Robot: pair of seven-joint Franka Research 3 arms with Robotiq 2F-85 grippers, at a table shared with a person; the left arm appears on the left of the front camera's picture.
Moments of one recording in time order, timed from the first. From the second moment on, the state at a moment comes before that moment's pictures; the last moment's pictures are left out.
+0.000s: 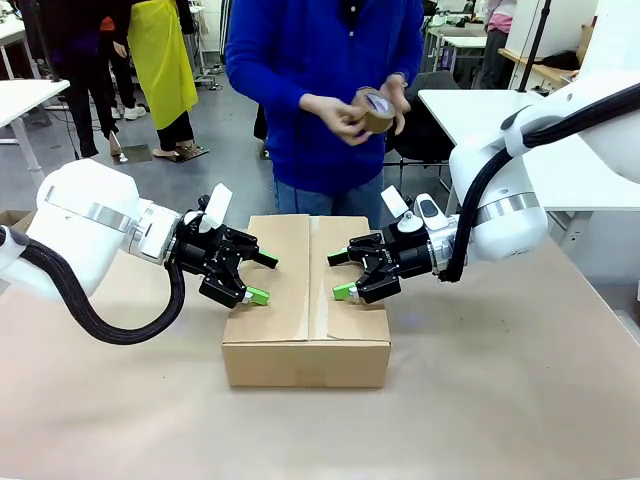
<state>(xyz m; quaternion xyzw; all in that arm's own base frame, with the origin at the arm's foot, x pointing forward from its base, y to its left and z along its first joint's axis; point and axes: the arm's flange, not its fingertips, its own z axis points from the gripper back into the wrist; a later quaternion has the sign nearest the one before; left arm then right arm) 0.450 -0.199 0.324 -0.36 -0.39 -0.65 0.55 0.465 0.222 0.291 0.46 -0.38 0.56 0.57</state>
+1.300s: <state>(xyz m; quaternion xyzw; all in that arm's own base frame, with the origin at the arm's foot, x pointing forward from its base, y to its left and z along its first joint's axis) 0.450 -0.199 0.324 -0.36 -0.39 -0.65 0.55 0.465 0.222 0.291 0.46 -0.38 0.56 0.57</state>
